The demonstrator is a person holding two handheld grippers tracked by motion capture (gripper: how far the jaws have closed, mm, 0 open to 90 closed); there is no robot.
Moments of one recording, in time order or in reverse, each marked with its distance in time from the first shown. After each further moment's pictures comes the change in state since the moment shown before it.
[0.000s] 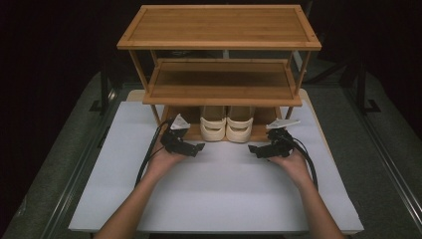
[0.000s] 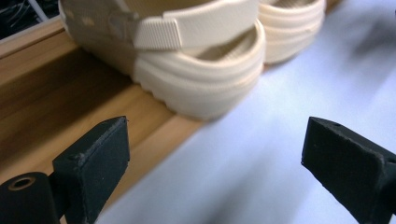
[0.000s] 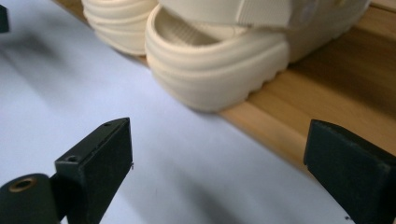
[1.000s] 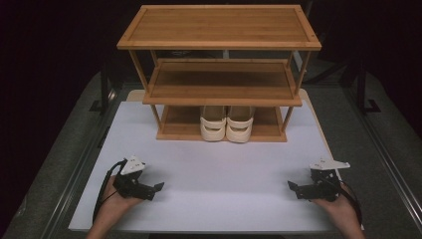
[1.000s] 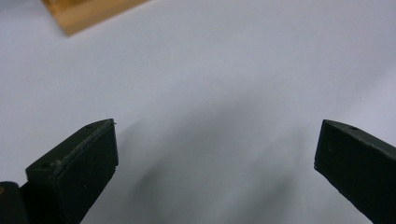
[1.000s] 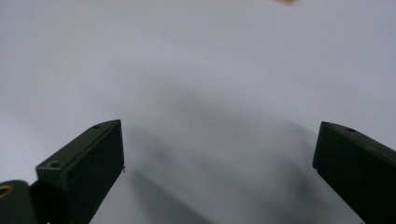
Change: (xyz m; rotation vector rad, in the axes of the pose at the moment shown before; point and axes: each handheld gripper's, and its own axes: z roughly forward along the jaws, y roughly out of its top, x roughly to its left) left arm -0.010 -0.126 -0.101 0.078 0.073 -0.064; right arm -0.007 -0.119 -0.093 0.086 -0.171 0.054
